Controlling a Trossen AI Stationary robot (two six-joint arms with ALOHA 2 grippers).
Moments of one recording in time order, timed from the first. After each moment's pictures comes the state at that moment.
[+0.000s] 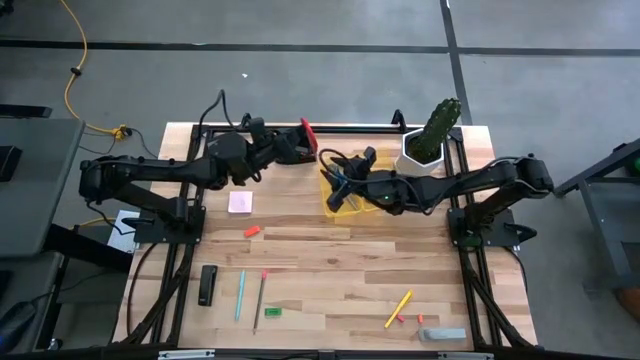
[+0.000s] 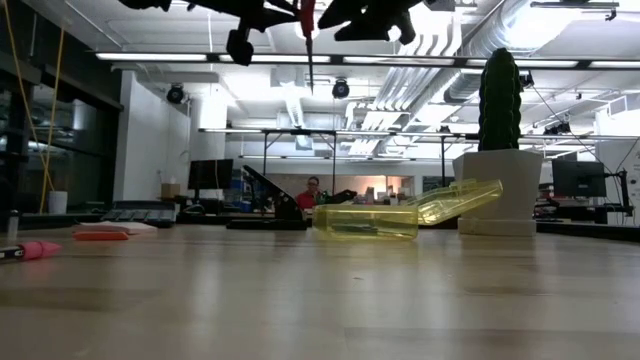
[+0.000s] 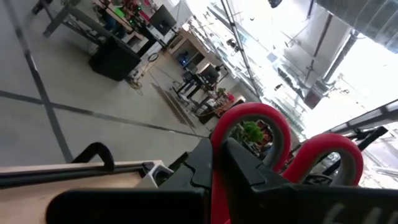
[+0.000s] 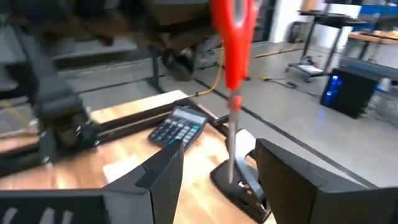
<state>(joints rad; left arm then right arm) 0.29 1.26 0.86 0.54 -0.47 -0.75 0.09 1.50 1.10 0.19 0.70 0.11</state>
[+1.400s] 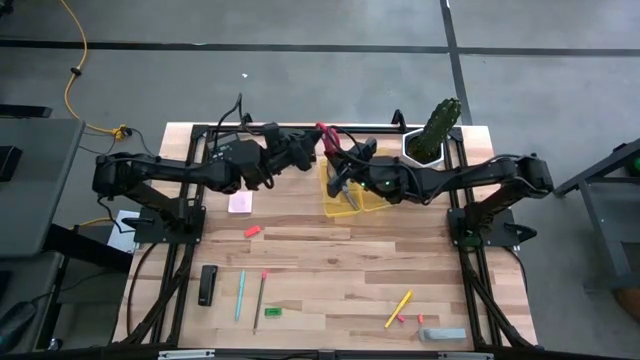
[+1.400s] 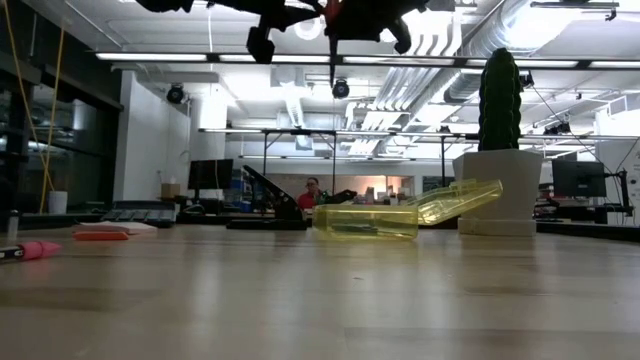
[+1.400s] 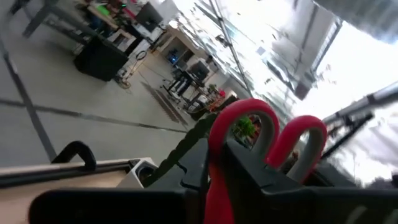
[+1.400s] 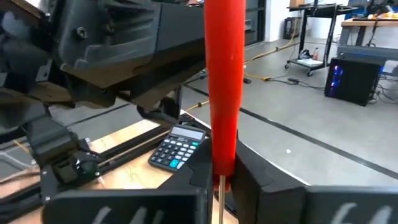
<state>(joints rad) 0.24 1.39 0.93 0.63 -0.47 -0.69 0.00 1.48 1.10 0.24 0.63 0.19</state>
